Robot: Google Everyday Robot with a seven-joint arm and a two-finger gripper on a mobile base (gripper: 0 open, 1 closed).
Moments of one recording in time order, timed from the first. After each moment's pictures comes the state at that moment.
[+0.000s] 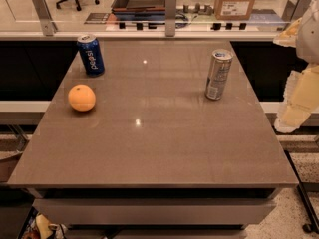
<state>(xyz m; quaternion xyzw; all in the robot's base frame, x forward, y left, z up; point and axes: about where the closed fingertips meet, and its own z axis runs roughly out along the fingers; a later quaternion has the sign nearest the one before) 0.438 -0.212 0.992 -0.60 0.78 -0.05 0.18</state>
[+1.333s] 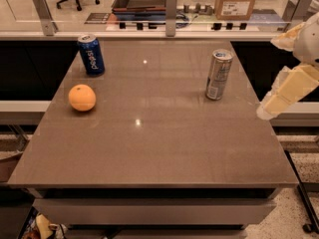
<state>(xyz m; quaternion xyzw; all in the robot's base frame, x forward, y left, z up) 0.478 -0.214 0.974 -0.55 0.79 0.03 0.28</state>
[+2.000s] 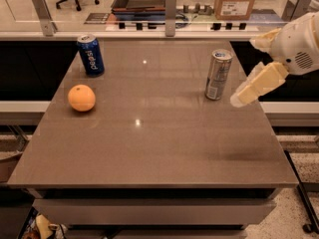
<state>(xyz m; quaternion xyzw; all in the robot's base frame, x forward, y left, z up) 0.525 -0.186 0.958 -0.52 0.77 0.10 0.37</state>
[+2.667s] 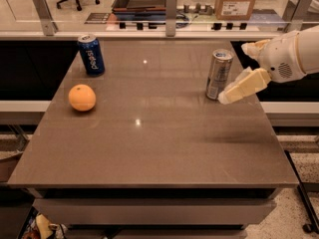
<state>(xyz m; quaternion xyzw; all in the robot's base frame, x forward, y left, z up) 0.564 -0.179 0.929 -0.48 0.76 0.15 0.42</state>
